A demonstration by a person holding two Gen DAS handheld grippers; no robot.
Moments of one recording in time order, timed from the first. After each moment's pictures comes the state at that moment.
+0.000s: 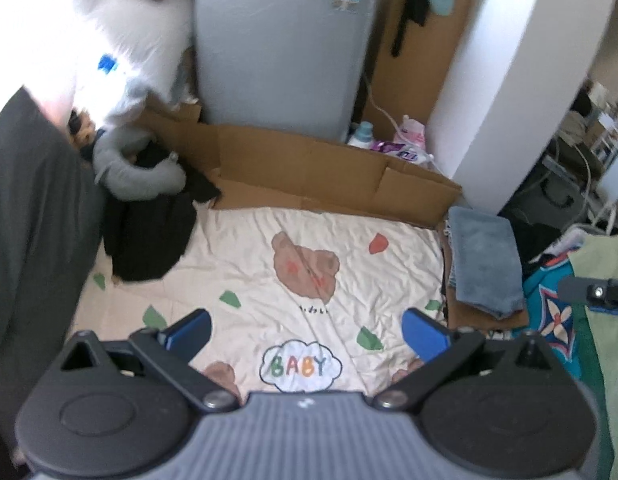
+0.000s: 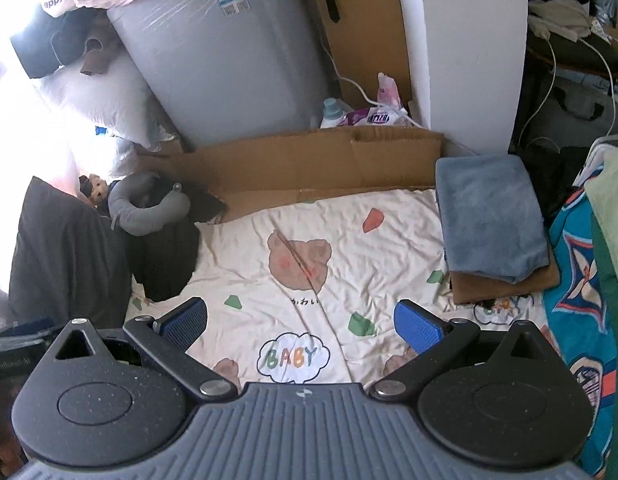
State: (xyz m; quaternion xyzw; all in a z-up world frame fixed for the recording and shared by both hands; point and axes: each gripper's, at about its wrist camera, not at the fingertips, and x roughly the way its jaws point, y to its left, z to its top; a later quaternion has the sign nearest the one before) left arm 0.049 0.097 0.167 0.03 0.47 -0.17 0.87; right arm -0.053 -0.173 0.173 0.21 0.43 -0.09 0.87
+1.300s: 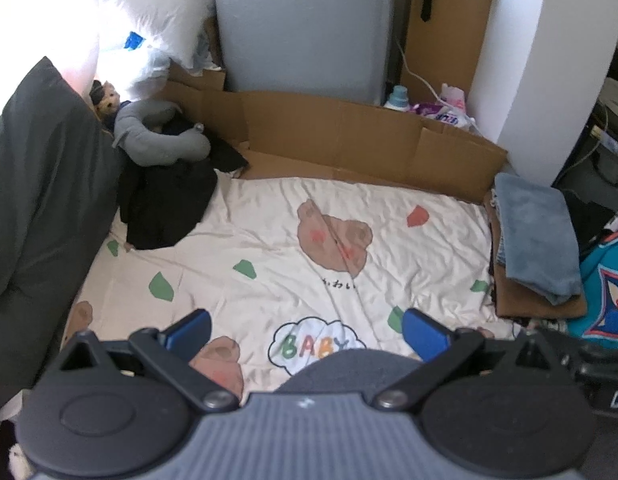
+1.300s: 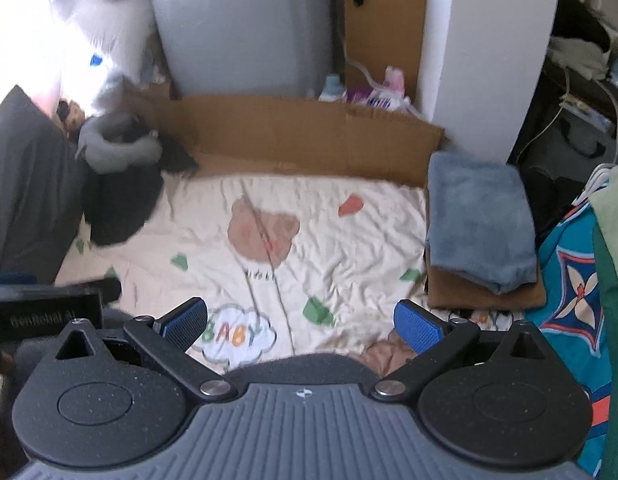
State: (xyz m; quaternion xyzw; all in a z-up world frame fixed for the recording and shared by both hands) left arm 0.014 0.045 0.065 0.06 0.46 -0.10 0.88; right arm -0.069 -0.136 0.055 0.09 0.45 -0.09 0.89
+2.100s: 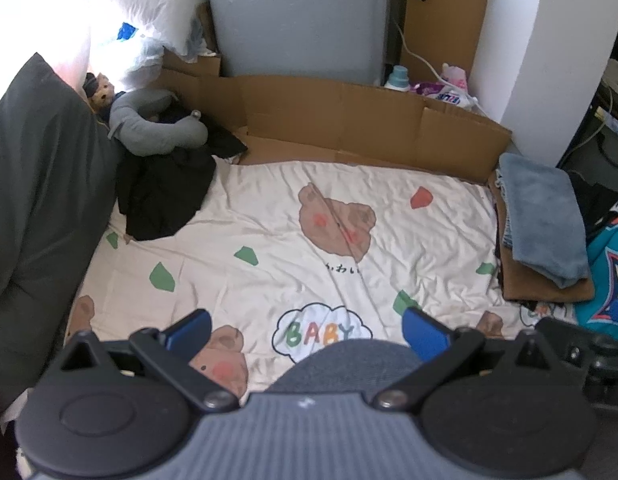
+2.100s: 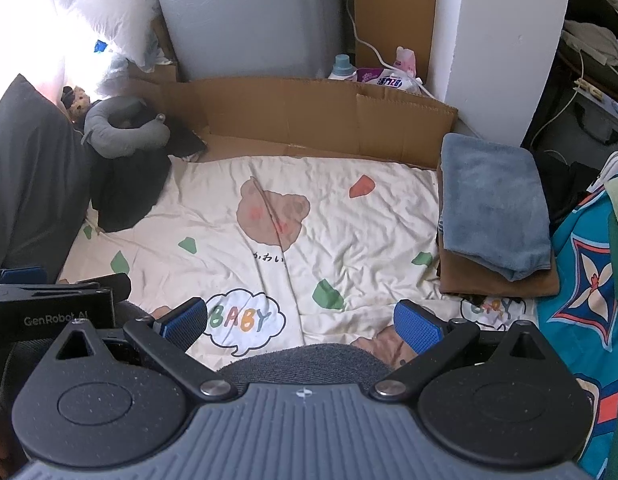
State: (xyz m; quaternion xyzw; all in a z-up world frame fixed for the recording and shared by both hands) left arm 0.019 0.039 0.056 0.09 0.48 -0.10 0.87; right arm -0.060 -0.138 0.050 0.10 0.46 -0.08 0.88
